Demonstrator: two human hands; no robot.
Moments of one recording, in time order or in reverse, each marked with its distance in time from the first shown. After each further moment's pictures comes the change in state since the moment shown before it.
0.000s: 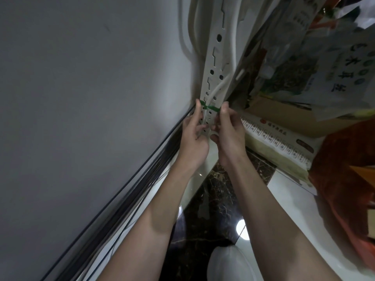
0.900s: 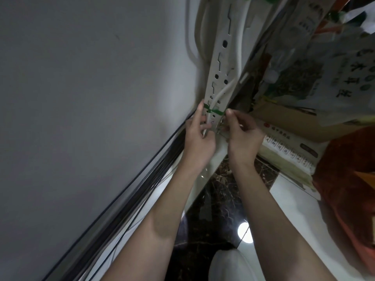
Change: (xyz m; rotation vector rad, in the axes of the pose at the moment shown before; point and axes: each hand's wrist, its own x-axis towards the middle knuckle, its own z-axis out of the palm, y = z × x) left_hand 0.014 -0.010 0.006 0.070 0.115 0.033; right_hand 0.003 -0.002 -0.009 -0.228 0.215 -0.334
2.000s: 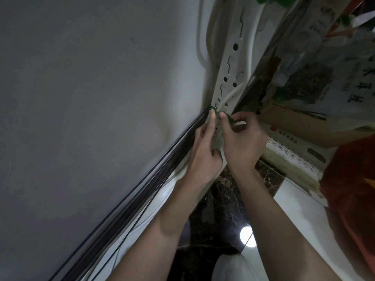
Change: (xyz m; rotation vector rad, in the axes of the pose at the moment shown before) left_hand -0.014 -0.025 -0.008 0.253 -0.137 0.178; right_hand -0.006 0.000 0.007 -0.486 0.078 -0.394
